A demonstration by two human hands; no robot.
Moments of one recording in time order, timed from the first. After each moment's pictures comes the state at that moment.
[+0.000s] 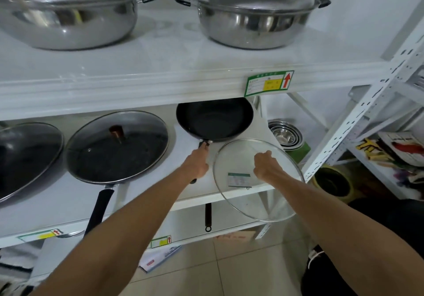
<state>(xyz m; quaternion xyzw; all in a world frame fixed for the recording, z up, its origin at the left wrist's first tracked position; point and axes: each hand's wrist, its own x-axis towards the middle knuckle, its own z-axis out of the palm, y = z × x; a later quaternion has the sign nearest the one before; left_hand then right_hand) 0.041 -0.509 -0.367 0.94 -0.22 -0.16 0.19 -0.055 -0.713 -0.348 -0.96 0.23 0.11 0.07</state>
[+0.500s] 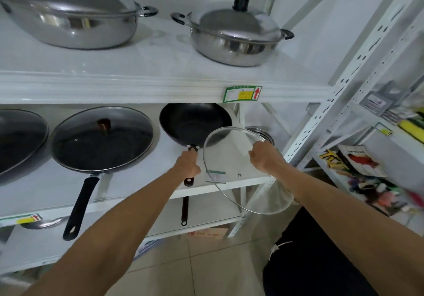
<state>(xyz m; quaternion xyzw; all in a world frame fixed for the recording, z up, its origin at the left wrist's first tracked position) -0.010 -0.520 -0.340 0.94 -0.19 -0.17 0.23 -0.113 -0.730 -0.248 -0.98 0.20 0.05 0.00</state>
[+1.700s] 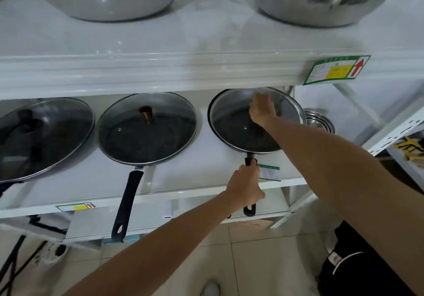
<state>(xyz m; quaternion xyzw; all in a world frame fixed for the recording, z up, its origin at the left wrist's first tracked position) -0.063 -0.517 -0.357 0.91 -0.26 -0.17 0.27 0.114 -0.660 -0.320 -0.98 0.17 -0.10 0.10</state>
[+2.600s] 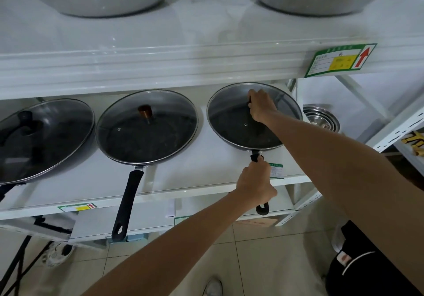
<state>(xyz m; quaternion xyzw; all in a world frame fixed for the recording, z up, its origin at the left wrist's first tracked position) -0.069 -0.535 -0.351 0.92 -0.26 -0.17 0.26 0.119 -0.670 -0.329 -0.99 0.09 -0.07 0.09</state>
